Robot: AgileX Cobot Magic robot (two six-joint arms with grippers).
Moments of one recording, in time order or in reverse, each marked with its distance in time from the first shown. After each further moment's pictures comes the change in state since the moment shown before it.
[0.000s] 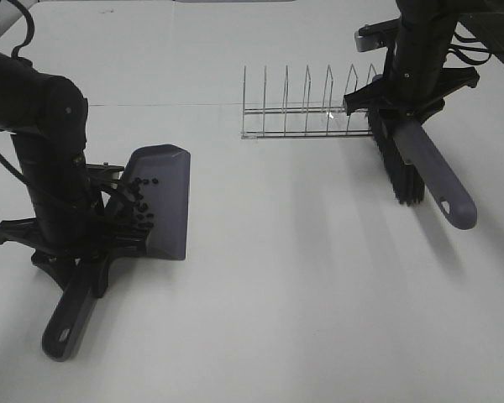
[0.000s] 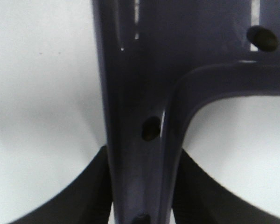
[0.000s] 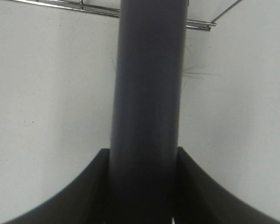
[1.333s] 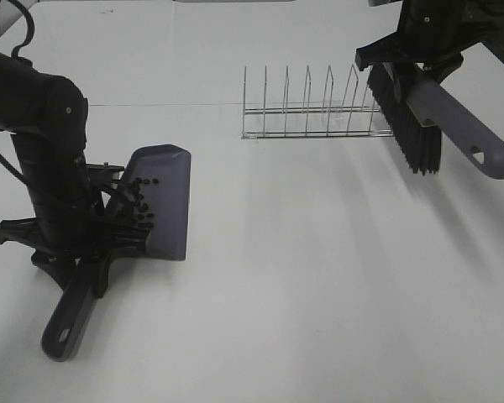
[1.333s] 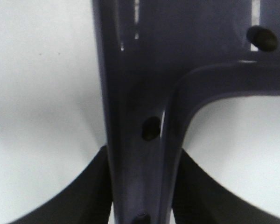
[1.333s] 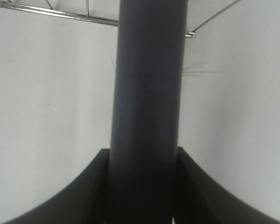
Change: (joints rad) left arm 0.000 0.000 0.000 0.001 -0.001 0.003; right arm -0.033 -0.014 -0.220 0.099 0.274 -0.153
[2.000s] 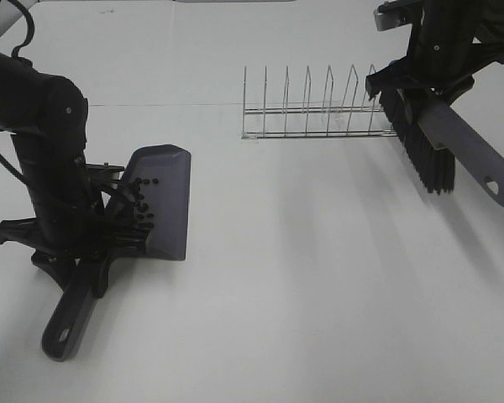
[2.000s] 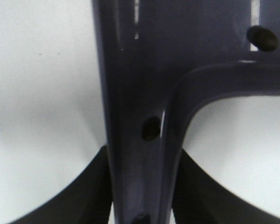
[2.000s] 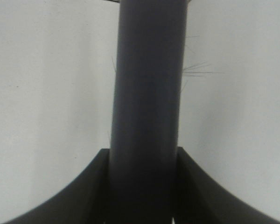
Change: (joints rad) left arm 0.000 0.000 0.000 0.000 0.000 0.001; right arm -0.002 -0.060 0.212 -0.070 -0.152 0.035
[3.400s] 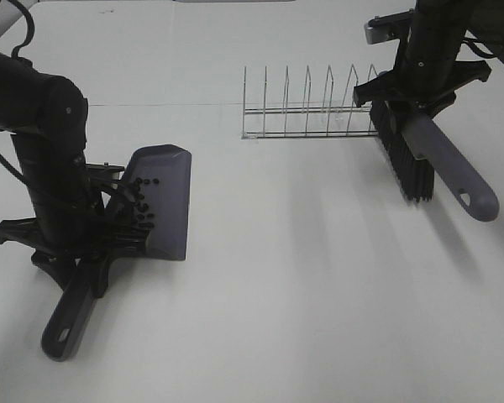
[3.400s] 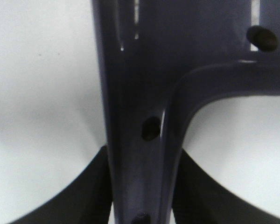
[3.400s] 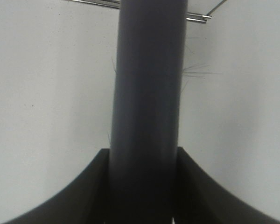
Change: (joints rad) left arm 0.000 0.000 0.000 0.000 0.000 0.003; right arm 0.000 0.049 0.000 0.042 -0.073 0.019
